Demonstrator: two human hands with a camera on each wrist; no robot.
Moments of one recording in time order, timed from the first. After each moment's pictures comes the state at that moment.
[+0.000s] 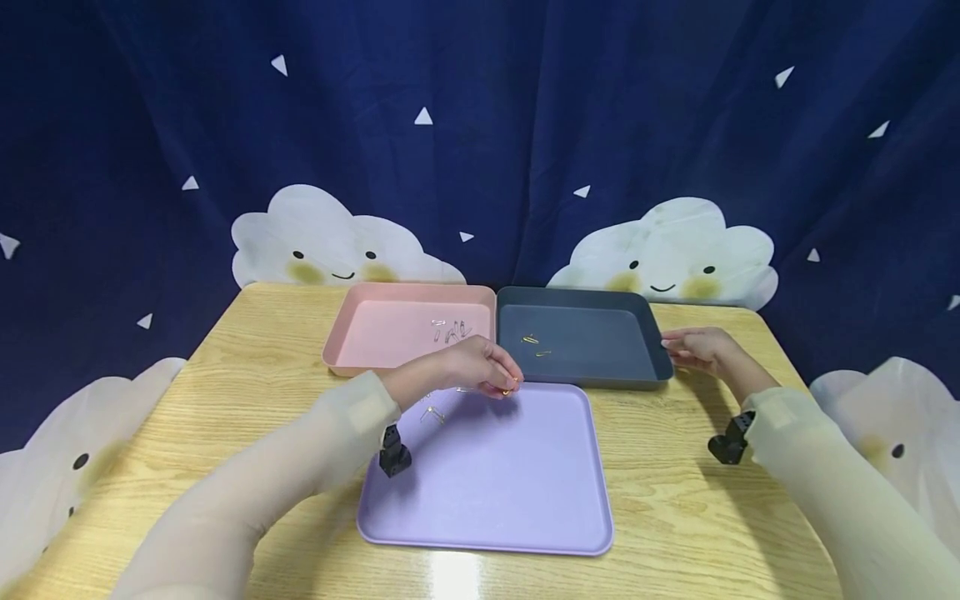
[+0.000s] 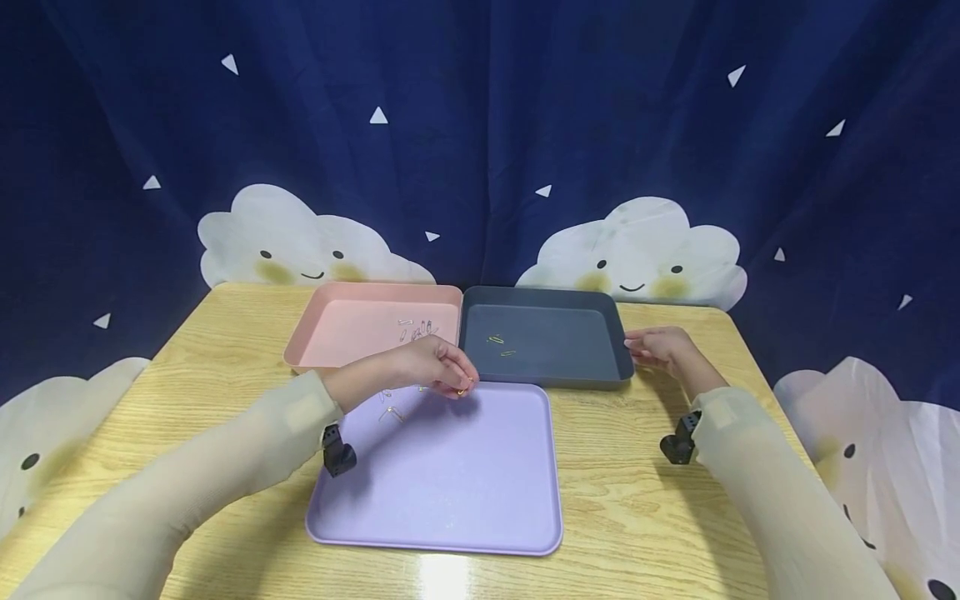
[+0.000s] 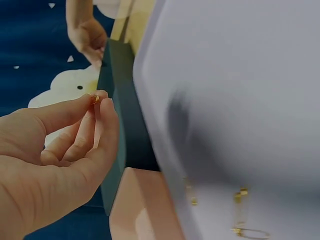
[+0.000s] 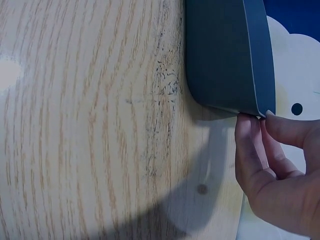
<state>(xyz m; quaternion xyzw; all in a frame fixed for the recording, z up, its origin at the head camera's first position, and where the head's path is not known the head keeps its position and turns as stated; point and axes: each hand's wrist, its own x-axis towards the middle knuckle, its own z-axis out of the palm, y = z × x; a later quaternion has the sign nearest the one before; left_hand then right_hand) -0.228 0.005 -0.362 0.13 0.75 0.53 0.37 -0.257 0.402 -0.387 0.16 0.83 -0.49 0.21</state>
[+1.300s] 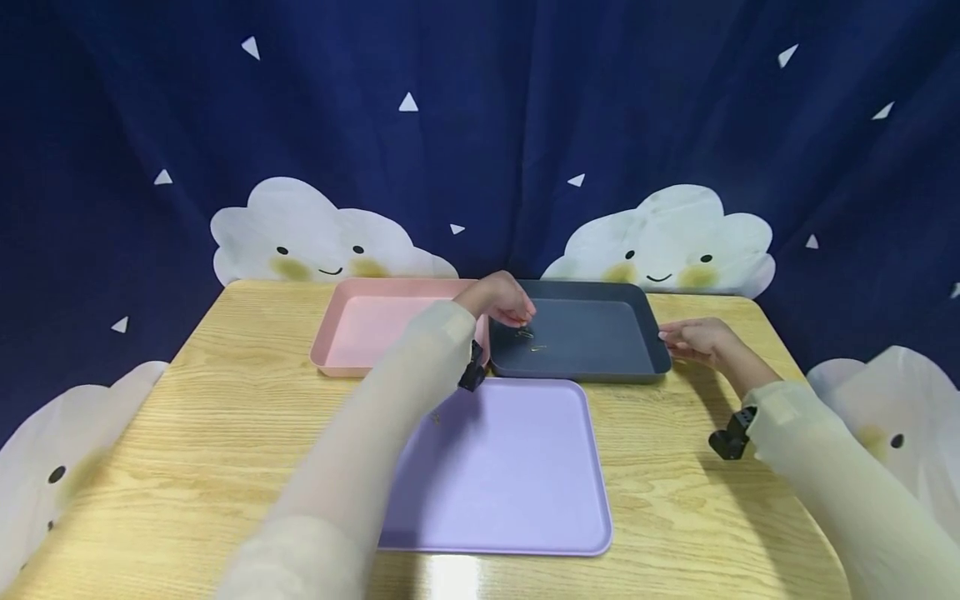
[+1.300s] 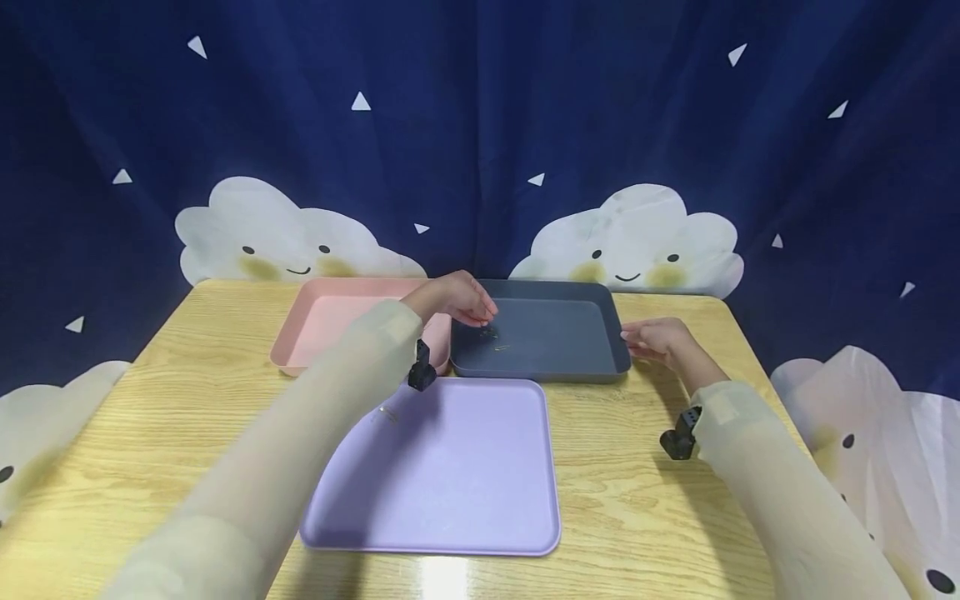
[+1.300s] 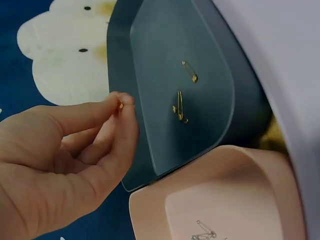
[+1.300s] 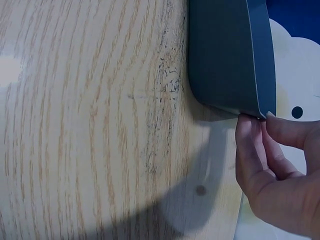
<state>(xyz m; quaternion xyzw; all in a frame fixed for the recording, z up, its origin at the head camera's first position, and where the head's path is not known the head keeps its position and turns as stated) -0.403 0.087 -0.415 0.04 0.78 0.46 0.41 -0.258 0.401 -0.385 0.16 0.83 -0.49 0.20</state>
